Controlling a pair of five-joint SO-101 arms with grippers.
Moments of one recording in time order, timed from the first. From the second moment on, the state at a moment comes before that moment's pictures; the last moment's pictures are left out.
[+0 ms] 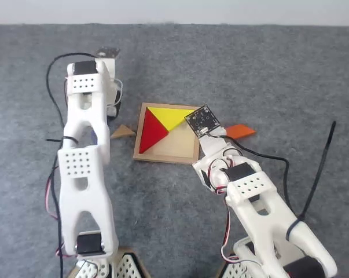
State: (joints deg) left arm -11.2 59.0 -53.1 98.6 -6.6; right arm -26.4 -30.1 62.9 34.8 9.5
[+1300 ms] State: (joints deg) left arm -24.9 -2.7 35.9 63.1 -13.9; right arm -26.3 -30.1 65.8 30.9 10.0
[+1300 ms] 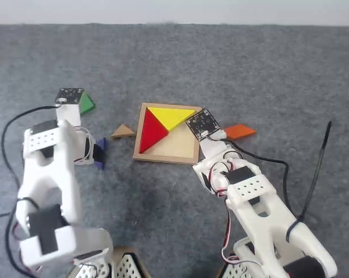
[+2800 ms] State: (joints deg) left arm -21.6 19.6 16.2 68.8 -12.4; right arm -26.3 -30.1 65.8 30.8 10.0
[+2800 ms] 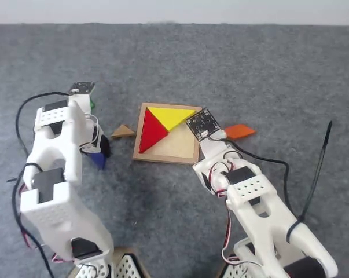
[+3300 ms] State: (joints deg) left arm -20.1 9.9 28.1 62.1 -10.7; right arm -26.4 -30.1 65.8 30.8 10.0
